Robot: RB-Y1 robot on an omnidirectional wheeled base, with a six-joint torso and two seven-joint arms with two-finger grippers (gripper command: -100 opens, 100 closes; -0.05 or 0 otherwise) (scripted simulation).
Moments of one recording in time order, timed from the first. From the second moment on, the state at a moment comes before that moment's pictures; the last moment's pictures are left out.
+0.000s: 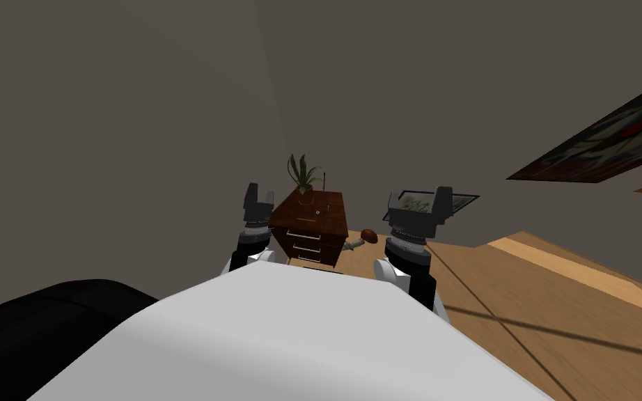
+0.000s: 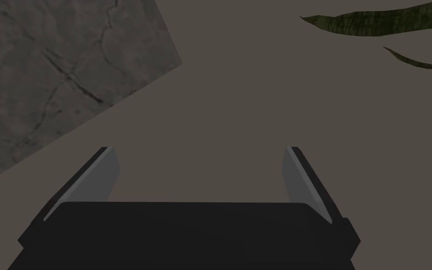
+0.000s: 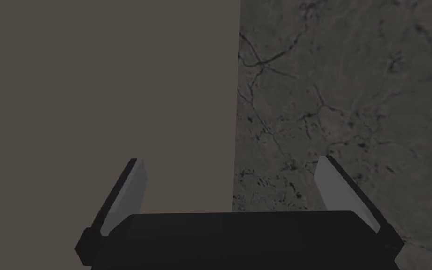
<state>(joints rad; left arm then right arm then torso) 0.55 0.02 -0.04 -2.39 -0.07 -0.54 -0.12 0.46 -0.01 0.03 -2.35 0.02 -0.61 -0.10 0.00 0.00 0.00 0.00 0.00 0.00</state>
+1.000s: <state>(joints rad) 0.29 0.15 0.02 -2.21 -0.09 -0.37 -0.07 0.46 -0.01 0.03 -2.35 0.02 -0.61 -0.10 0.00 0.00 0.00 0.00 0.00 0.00</state>
